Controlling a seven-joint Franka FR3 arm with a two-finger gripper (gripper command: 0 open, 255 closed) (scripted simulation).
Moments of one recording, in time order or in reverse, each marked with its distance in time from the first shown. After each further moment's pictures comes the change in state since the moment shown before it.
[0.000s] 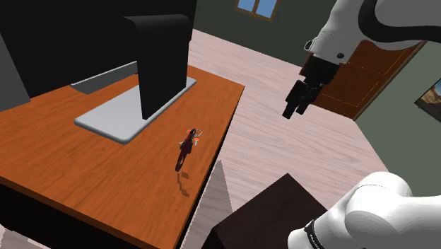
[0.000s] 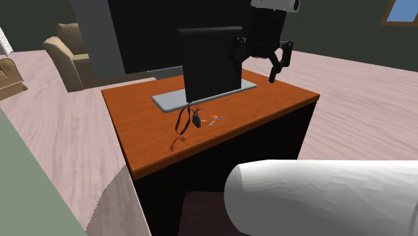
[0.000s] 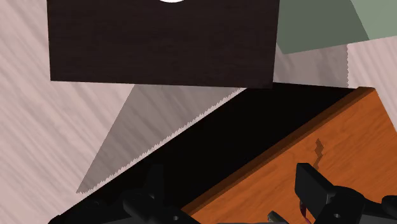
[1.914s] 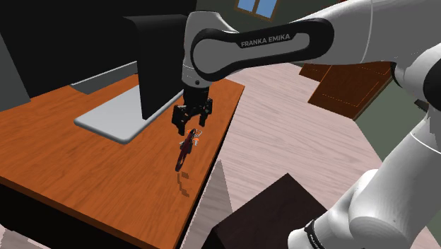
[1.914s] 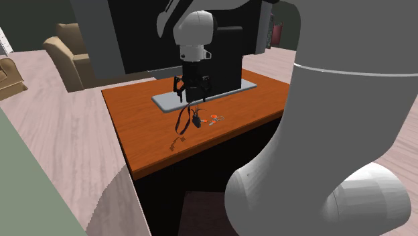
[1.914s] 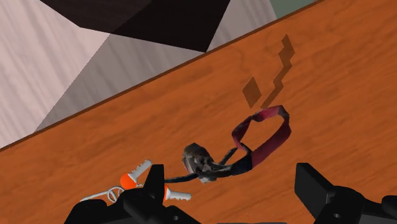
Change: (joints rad) arm 0.118 0.911 0.279 0.439 -0.084 0.383 0.242
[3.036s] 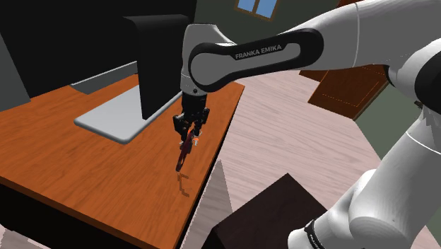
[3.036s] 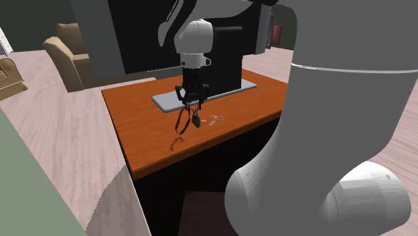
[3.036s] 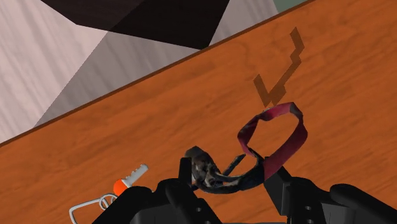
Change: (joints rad) arm 0.003 0.029 0.000 -0.033 -0.009 0.062 0.004
